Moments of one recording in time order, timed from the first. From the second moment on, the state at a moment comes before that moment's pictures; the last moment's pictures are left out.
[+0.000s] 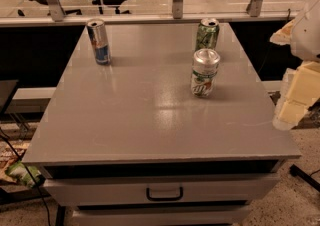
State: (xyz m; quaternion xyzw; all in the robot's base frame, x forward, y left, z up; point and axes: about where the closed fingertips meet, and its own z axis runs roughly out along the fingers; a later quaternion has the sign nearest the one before) arm 0.438 -0.217 0.976 -0.60 0.78 -0.03 0.16
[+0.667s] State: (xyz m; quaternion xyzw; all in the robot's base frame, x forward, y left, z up) arm 0.452 -0.207 0.979 -0.60 0.78 -0.02 0.17
